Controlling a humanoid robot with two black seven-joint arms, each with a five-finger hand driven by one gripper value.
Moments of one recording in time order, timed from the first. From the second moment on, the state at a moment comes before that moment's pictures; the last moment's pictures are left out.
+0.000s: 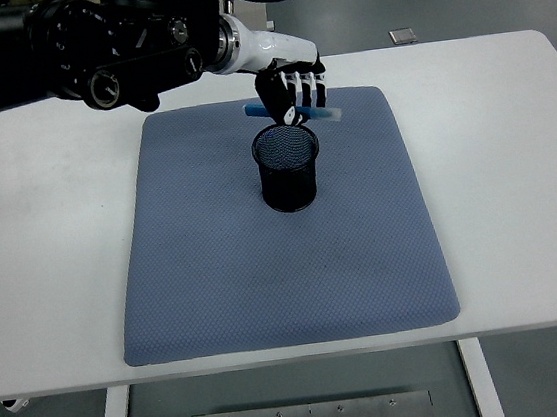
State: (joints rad) left arm -1.90 0.04 0.67 -0.95 0.36 -0.21 -0.07; right arm 0.00 0.00 0.33 0.22 0.00 0.05 0.27
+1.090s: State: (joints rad) left arm -1.81 0.08 0.67 -0.91 0.13 -0.20 -0.12; right arm 0.00 0.00 0.33 0.21 0.00 0.05 0.27
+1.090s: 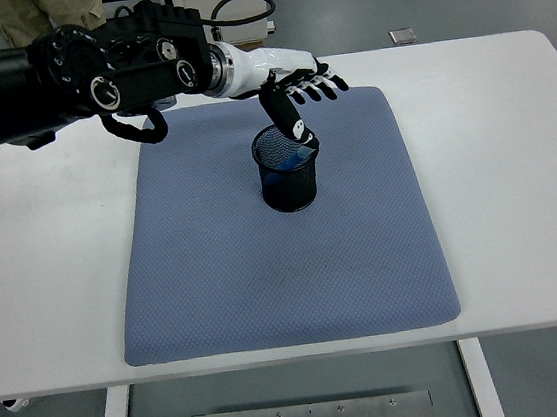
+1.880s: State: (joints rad) left arm -1.49 0.19 0.26 -0.71 0.12 0.12 -0.18; right arm 0.00 0.00 0.33 0.21 0.00 0.05 0.27
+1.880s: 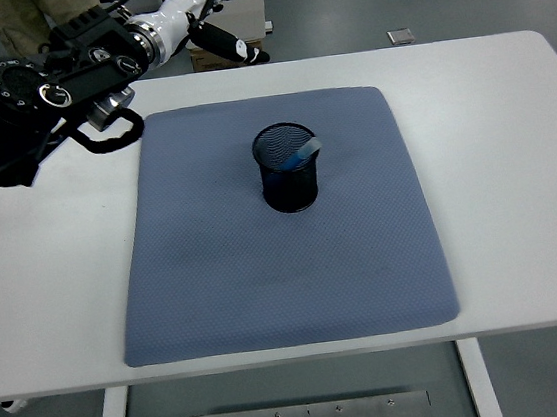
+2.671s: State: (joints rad) left arm -0.95 0.42 -0.43 -0.63 0.00 -0.15 -0.19; right arm 0.00 0.00 0.33 0.22 0.00 0.05 0.27
